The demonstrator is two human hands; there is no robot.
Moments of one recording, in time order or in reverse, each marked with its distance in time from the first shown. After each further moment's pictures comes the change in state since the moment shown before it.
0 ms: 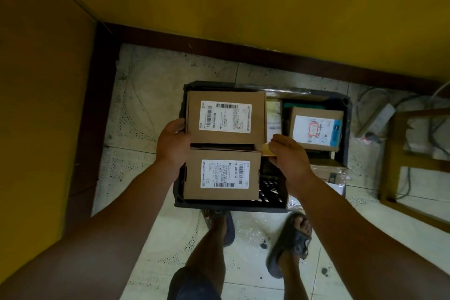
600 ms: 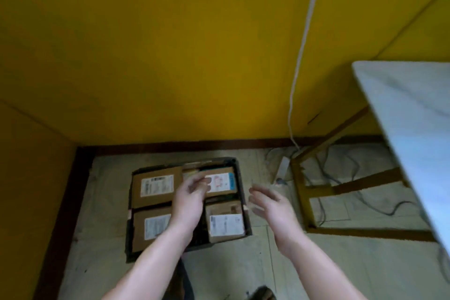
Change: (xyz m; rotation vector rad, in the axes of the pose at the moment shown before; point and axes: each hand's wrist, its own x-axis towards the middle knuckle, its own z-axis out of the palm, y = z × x) left_hand -0.360 0.102 0.130 -0.009 -0.278 0.329; right_hand -0.244 -0.056 -0.257 0.138 -0.011 -0.349
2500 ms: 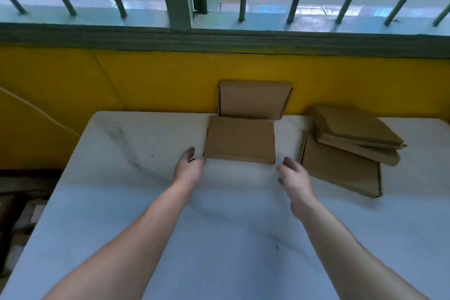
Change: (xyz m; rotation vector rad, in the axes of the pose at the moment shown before) left_hand -0.081 0.114 0.860 0.141 0.137 0.056; right_hand 0.252 -0.218 -0.863 -0.099 0.109 -0.126
